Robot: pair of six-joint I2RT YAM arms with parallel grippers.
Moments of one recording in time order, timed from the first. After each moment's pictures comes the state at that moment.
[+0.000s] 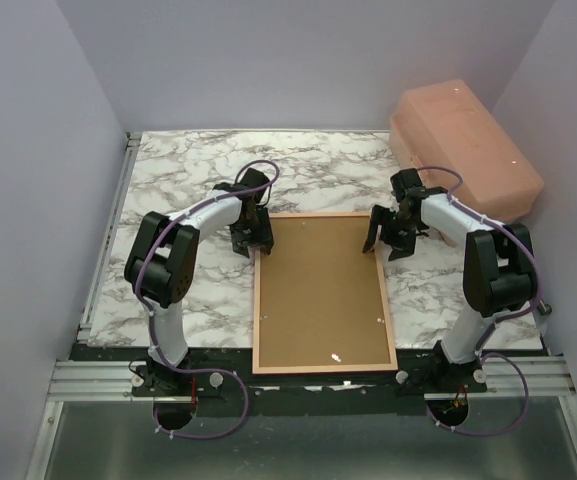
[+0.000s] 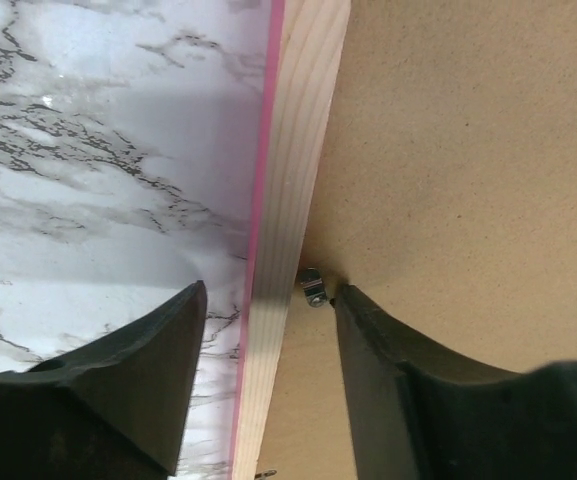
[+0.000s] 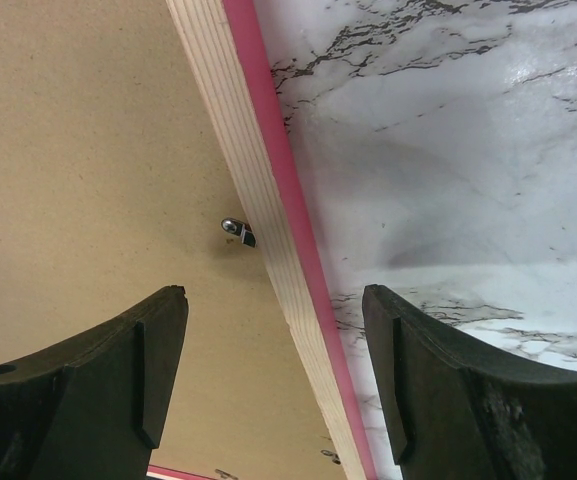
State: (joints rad) left arm -0.43 1.91 1.33 -0.74 0.05 -0.63; right arm 0.20 1.76 1.16 -0.71 -0.17 0.44
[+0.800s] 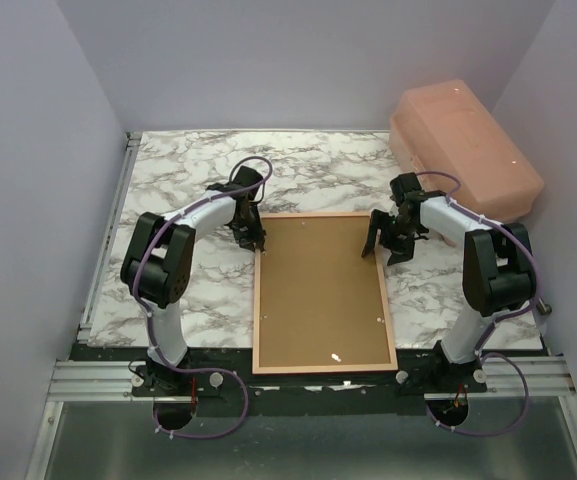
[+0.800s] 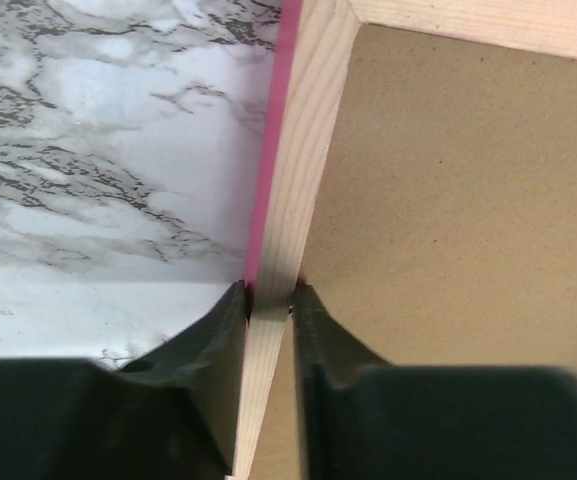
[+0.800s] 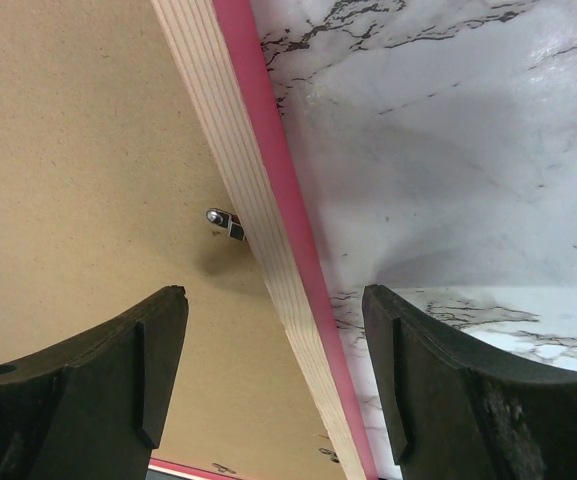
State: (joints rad) left arm -0.39 1.91 1.31 -0.67 0.08 -0.63; right arm 0.20 1.76 1.13 -0.70 -0.20 0.44
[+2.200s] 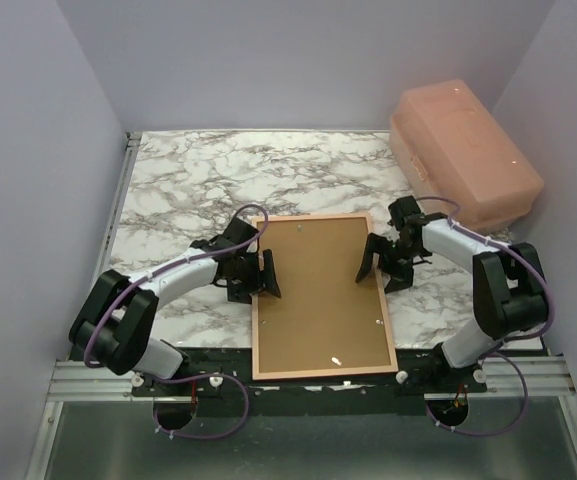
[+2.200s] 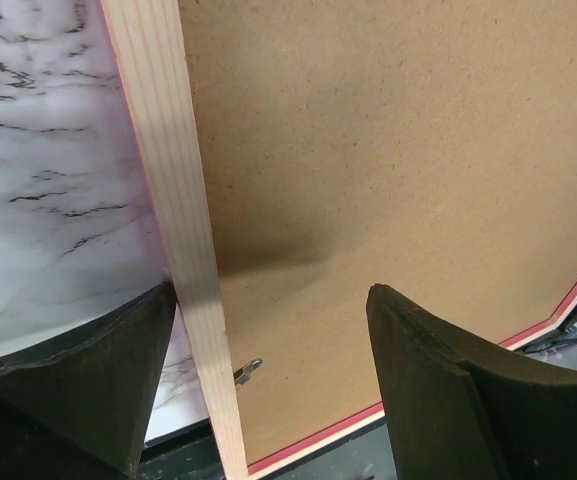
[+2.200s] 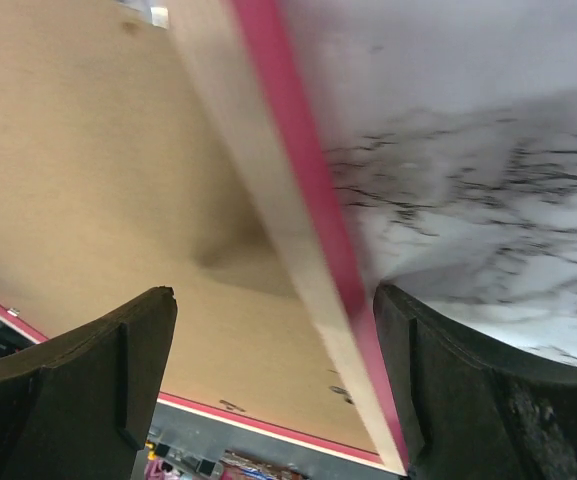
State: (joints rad) left arm -0.52 1.44 0.74 -0.48 0.31 -0.72; right arm 0.24 1.60 0.89 -0.70 -0.30 0.52
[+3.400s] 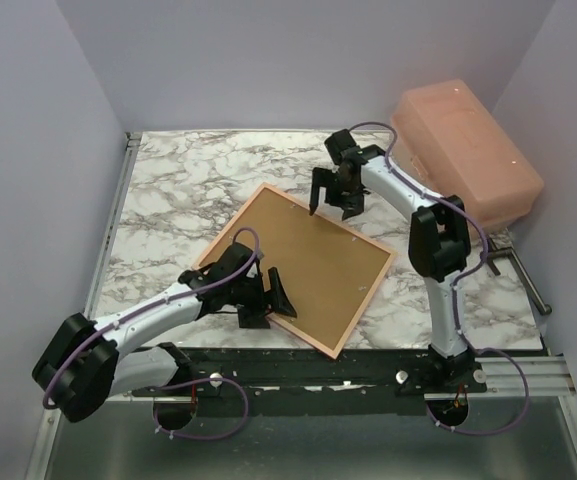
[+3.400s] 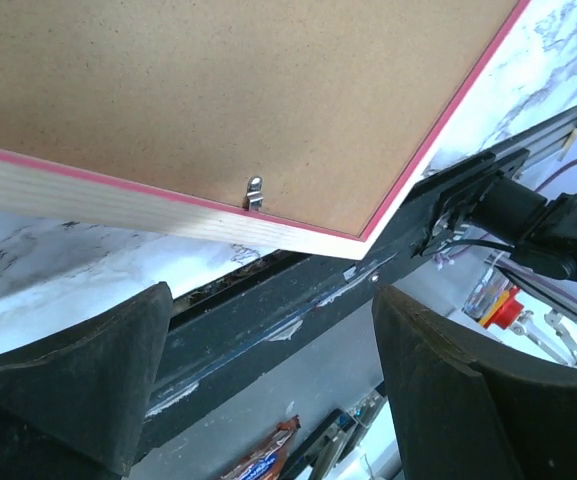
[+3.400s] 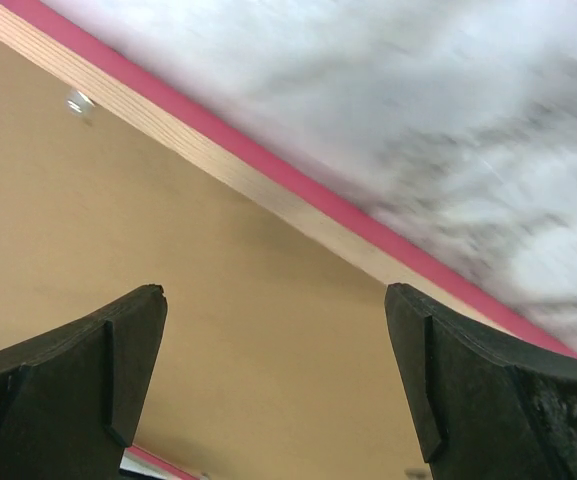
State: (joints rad) left arm -0.71 1.17 0.54 -0.34 0.43 -1.02; right arm 0.46 2.24 1.95 -0.90 -0.09 0.52
